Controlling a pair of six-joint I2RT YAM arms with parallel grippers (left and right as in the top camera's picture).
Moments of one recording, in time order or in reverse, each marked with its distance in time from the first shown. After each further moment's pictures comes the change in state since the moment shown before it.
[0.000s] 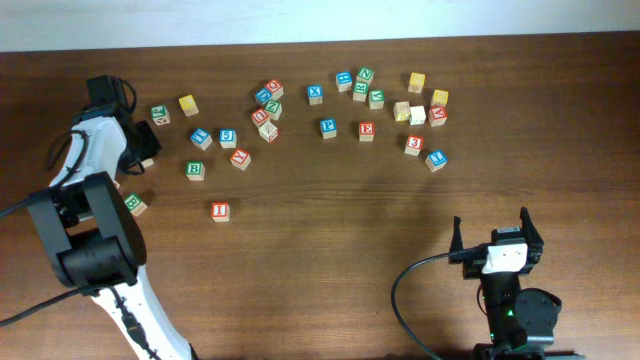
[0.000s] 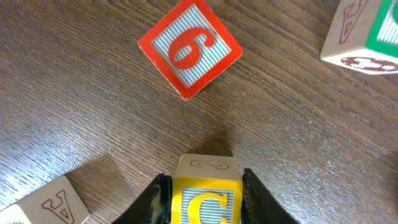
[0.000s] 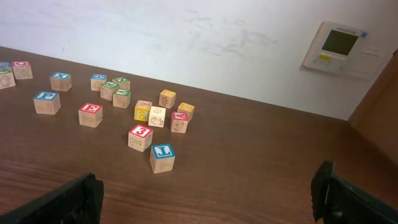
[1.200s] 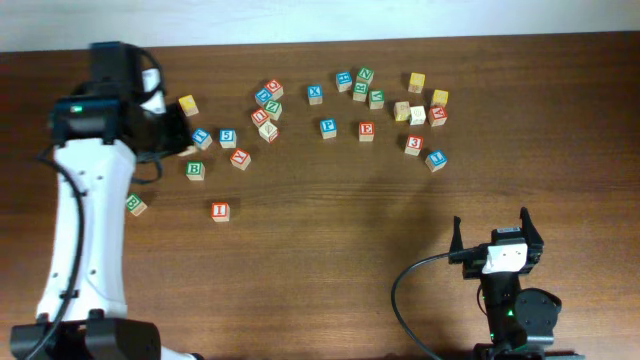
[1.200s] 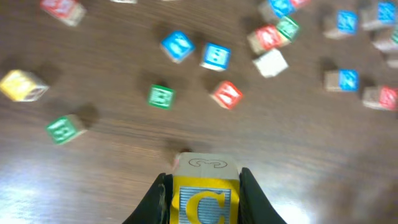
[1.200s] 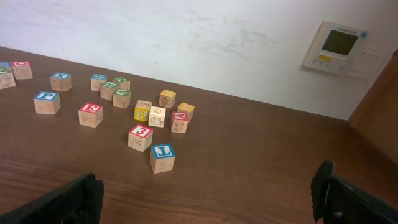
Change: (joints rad) left arm -0.243 -0.544 0.056 -0.497 0.201 0.000; right arm 0.000 0.000 0.000 0.000 0.000 0.000
